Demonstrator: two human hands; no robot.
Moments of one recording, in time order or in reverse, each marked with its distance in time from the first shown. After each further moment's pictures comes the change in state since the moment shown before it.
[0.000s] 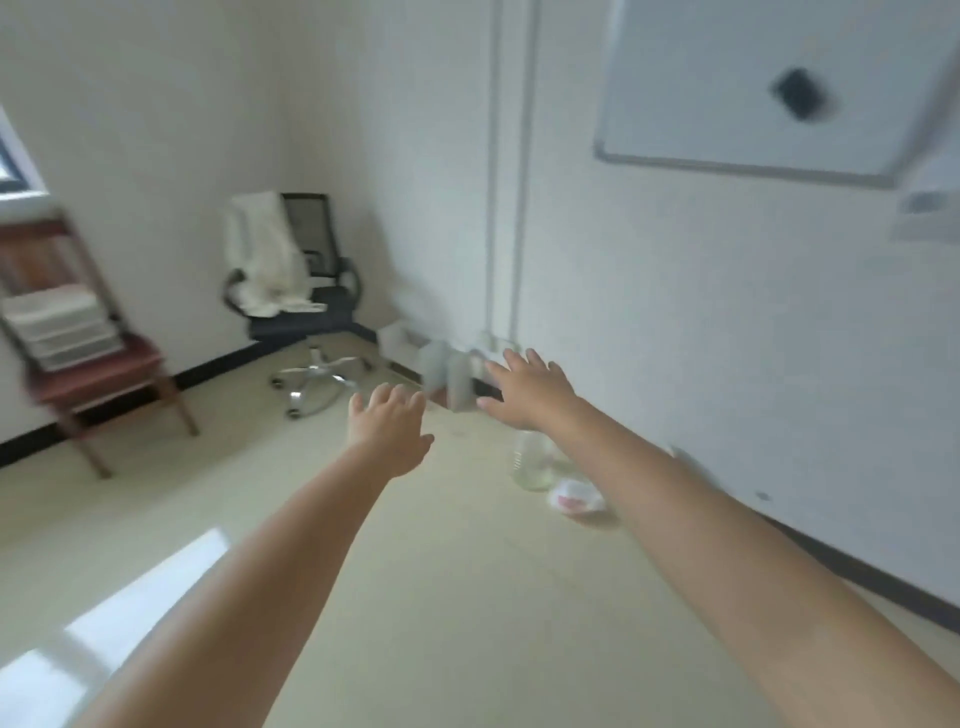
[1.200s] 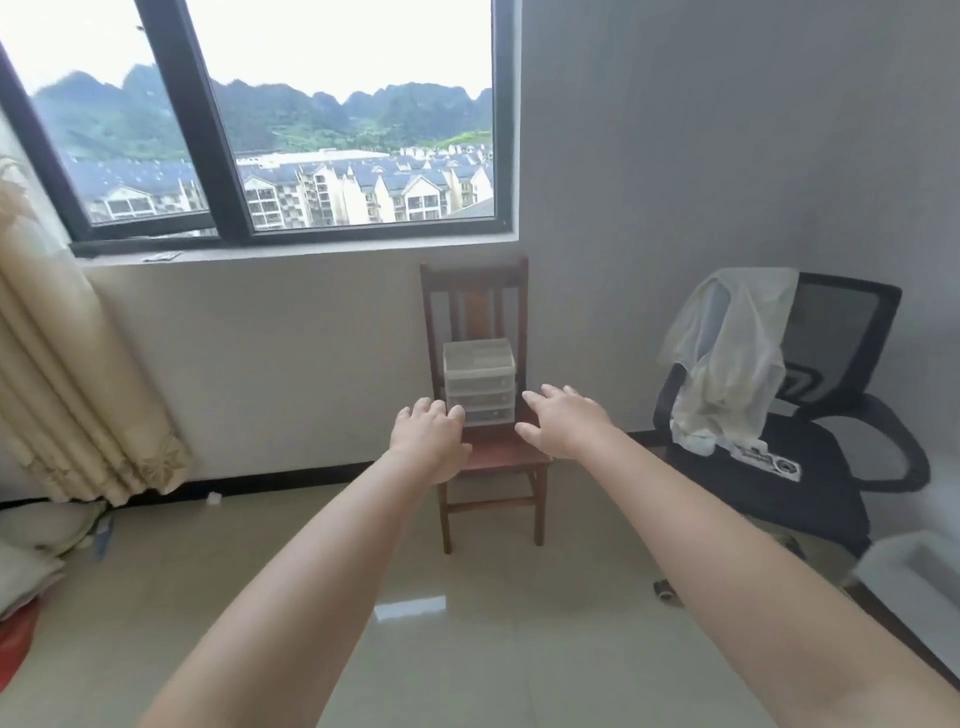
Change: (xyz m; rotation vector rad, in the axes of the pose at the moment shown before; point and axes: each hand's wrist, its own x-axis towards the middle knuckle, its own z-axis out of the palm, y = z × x) left_hand 0.367 -0.955 0.069 0.001 -0.138 -0.726; right_hand 0.785 -0.796 -0.025 -0.037 -0.088 -0.683
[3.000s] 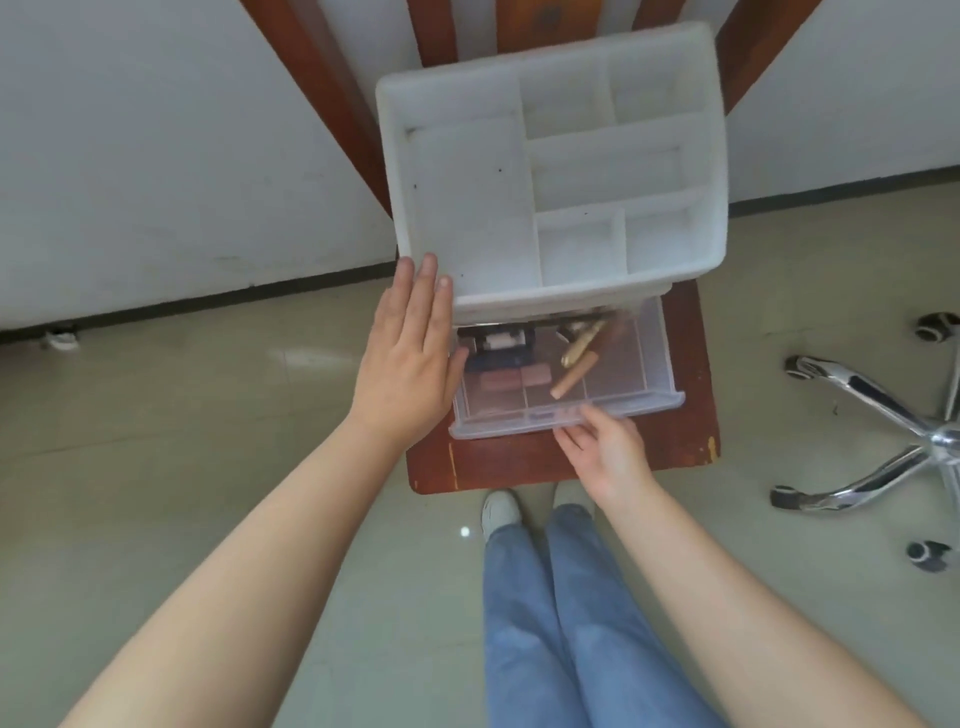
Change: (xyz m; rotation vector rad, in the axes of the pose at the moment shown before) left_hand 0.733 -0.166 0.391 -0.214 0.243 0.242; right_hand 0.722 0.080 0.374 2.113 -0.156 1.402
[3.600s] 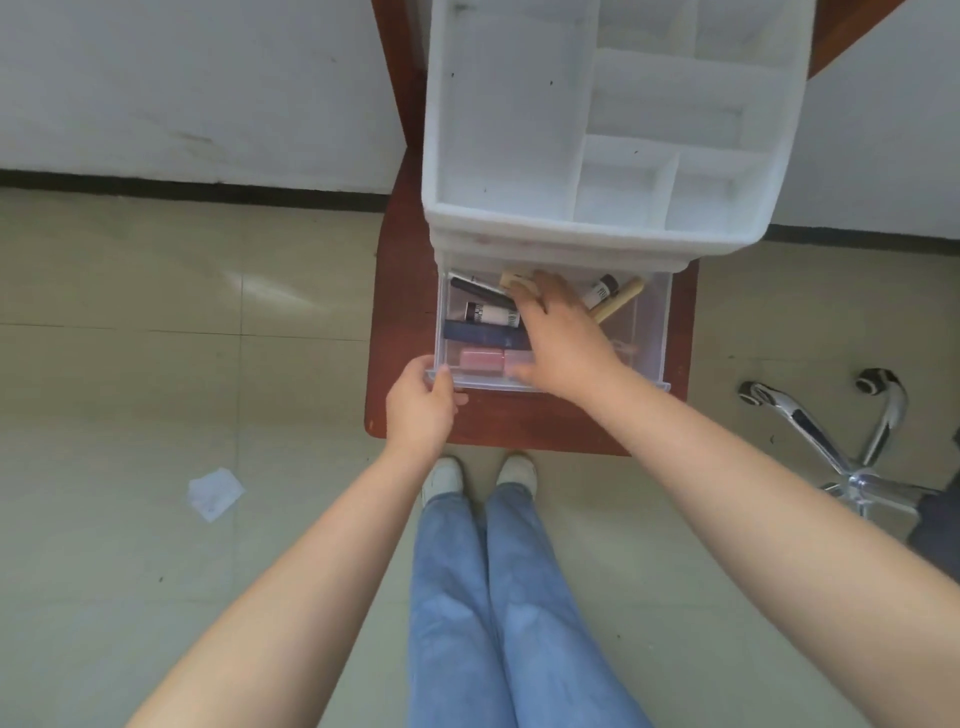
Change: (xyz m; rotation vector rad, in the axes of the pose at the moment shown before) left_hand -0.059 0.076 0.035 -1.086 -0.239 -1.396; right_hand -0.003 -0.032 0.056 -2.369 -0.408 -0.842
